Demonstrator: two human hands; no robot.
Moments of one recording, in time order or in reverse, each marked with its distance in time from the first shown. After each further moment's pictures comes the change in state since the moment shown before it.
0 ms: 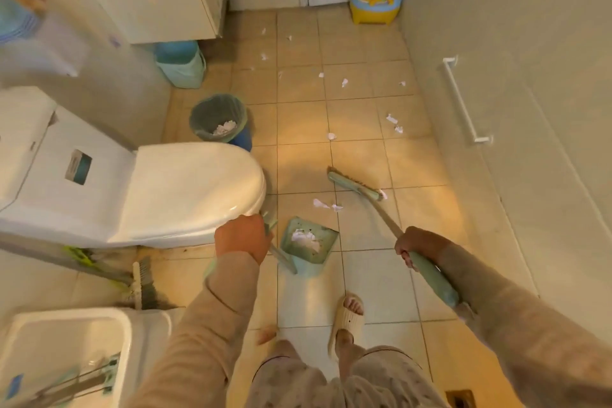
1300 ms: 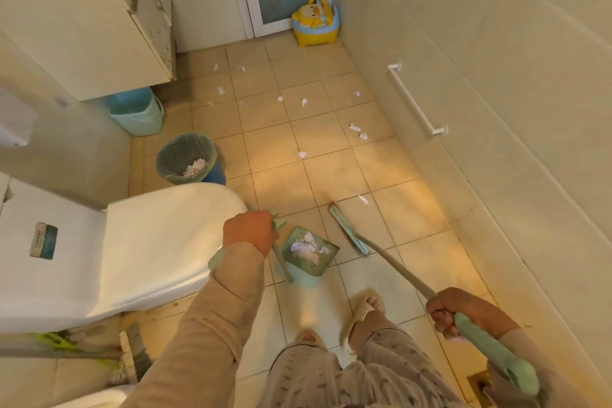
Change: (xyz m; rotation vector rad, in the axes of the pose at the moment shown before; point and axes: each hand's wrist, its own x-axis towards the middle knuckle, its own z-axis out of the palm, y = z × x) left_hand 0.042 0.011 -0.038 0.088 0.035 0.289; right_hand -0.037 0.113 0.048 0.685 -0.099 0.171
